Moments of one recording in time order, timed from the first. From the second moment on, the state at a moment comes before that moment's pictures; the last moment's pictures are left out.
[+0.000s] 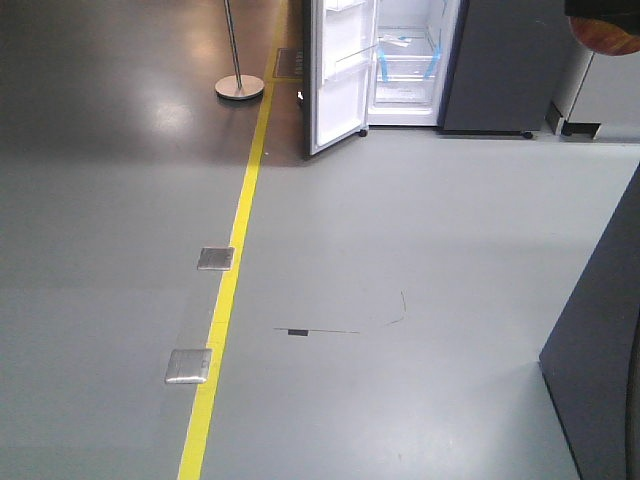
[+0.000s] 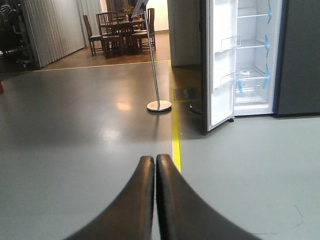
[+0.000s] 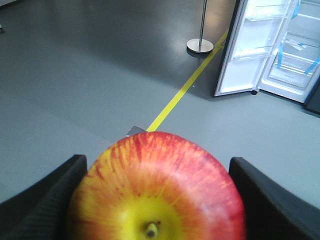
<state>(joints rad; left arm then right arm) 0.05 -0.01 0.02 0.19 0.14 -0.19 -0.18 1.42 -1.65 0.74 0.94 -0.75</state>
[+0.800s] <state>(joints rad) 0.05 -0.01 0.02 0.19 0.14 -0.19 -0.18 1.42 -1.65 0.74 0.94 -0.75</state>
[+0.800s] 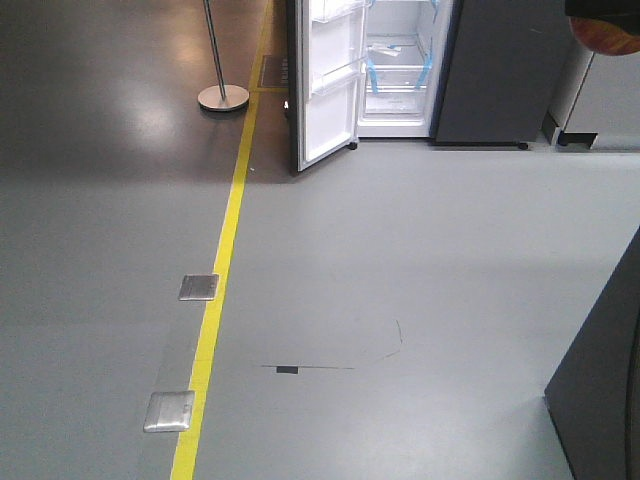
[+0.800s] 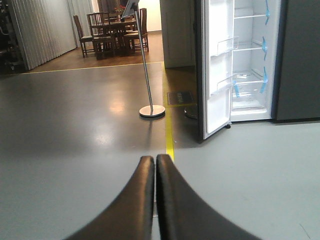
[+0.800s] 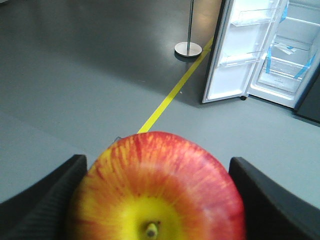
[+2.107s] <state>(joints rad) 0.05 -0.01 0.02 0.19 0.14 -0.19 -0.18 1.42 -1.65 0.74 0.94 -0.75</state>
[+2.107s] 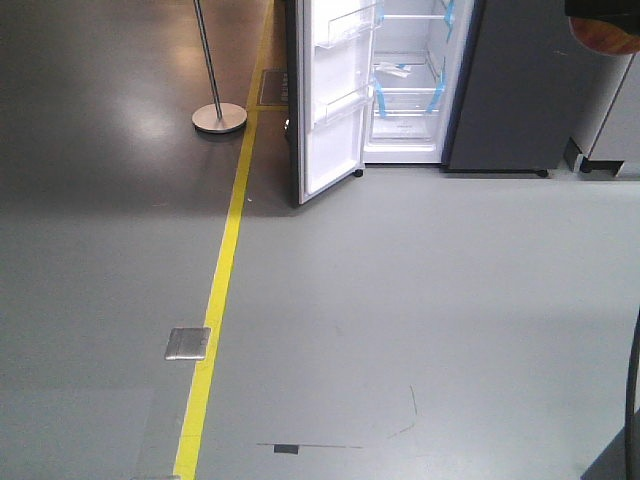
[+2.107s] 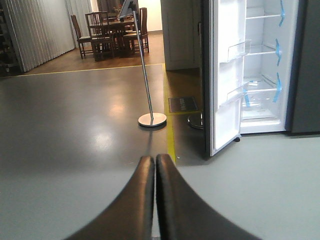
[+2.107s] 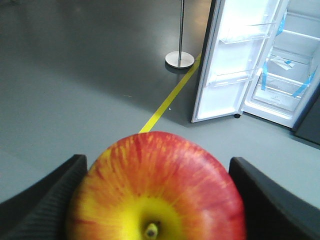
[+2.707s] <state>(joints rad) 0.05 -0.01 0.02 0.19 0.14 -0.19 -0.18 1.42 -1.65 0.74 0.94 -0.75</state>
